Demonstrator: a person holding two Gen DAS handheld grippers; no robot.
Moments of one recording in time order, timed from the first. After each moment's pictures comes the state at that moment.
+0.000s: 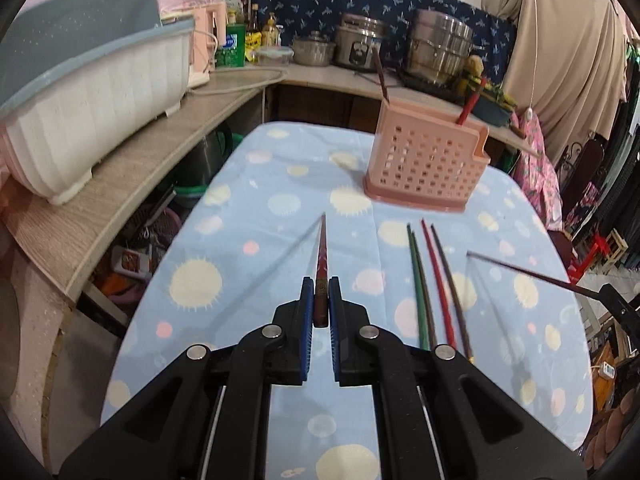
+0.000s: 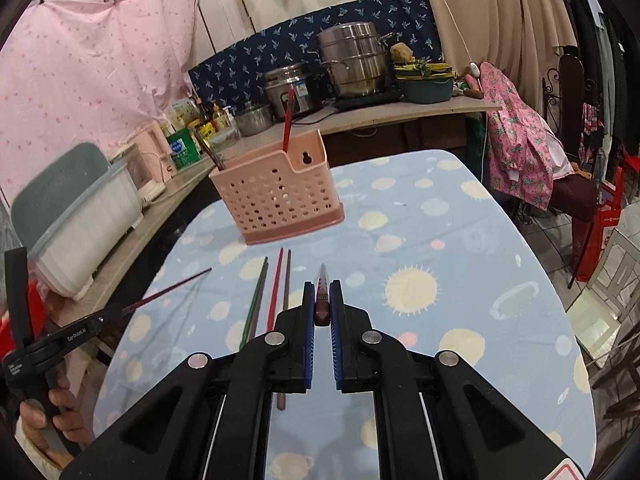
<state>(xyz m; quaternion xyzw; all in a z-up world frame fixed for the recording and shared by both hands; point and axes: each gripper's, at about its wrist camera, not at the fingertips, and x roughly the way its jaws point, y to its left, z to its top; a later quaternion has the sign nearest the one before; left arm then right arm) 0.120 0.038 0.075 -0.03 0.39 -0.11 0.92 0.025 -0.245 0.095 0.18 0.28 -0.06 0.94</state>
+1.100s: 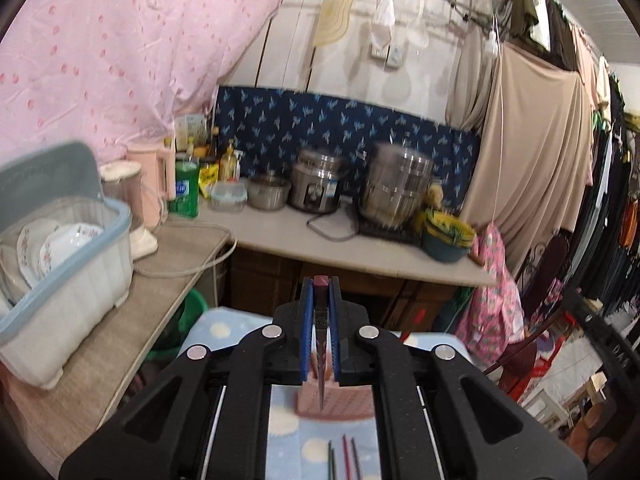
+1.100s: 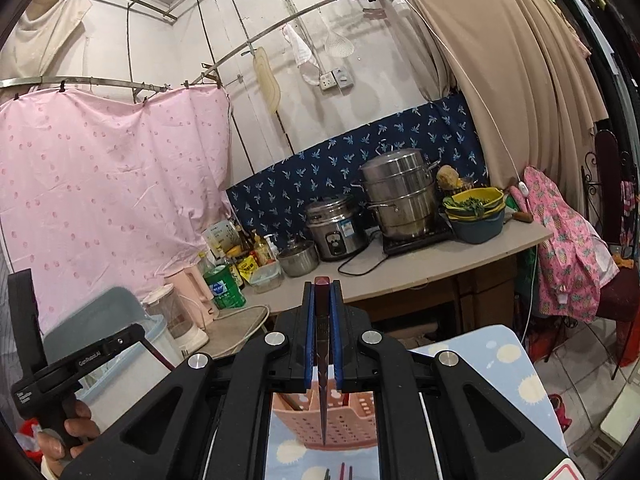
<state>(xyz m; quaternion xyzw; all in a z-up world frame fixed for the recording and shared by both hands) 0.236 -0.024 0.282 -0.08 0.20 -0.16 0.96 0.157 -0.280 0.273 0.18 0.10 -0.03 0.98</state>
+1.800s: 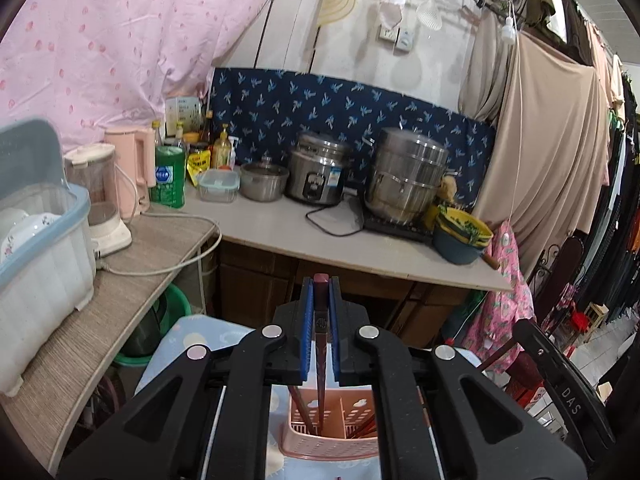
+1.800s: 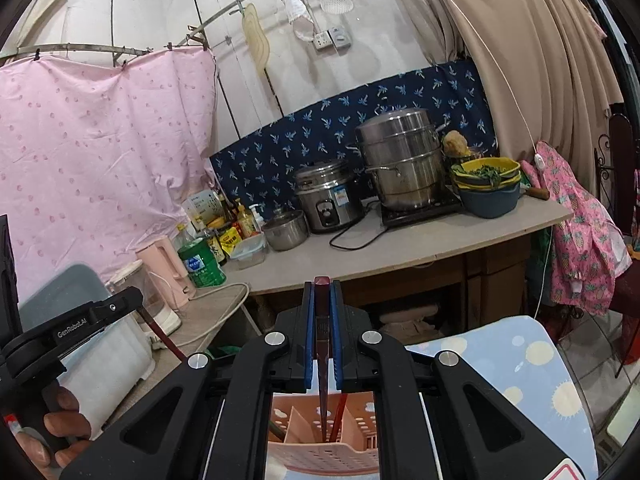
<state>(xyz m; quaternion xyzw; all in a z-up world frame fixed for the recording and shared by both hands) 0.324 -0.066 0.228 -0.08 0.23 -0.15 0.96 0.272 -0.281 0.208 0.18 0.16 -0.03 0.97</state>
